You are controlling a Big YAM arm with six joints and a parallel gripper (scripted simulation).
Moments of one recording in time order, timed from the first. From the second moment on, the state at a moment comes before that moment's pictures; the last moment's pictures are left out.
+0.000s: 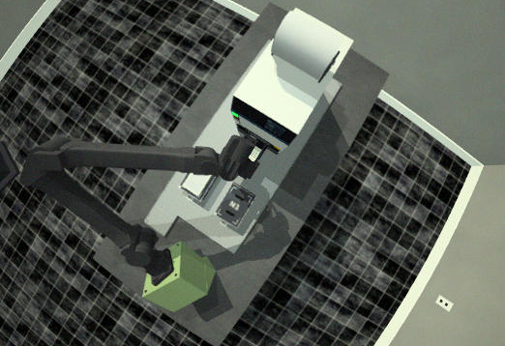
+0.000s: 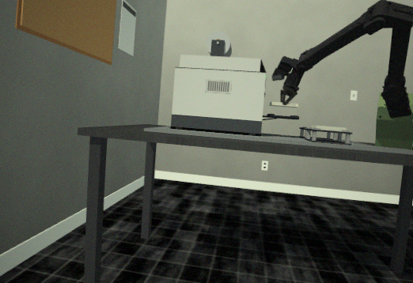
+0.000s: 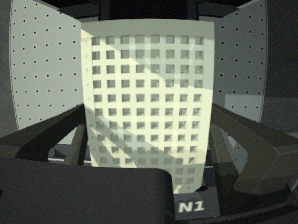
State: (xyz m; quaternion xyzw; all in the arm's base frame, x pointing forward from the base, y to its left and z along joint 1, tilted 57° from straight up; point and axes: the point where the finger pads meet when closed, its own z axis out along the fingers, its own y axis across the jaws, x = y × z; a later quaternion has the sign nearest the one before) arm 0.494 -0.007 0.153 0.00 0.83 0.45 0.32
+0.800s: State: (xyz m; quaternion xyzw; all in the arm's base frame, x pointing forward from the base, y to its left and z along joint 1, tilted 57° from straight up) arm 0.496 -0.006 0.152 0.00 0.83 0.45 0.32
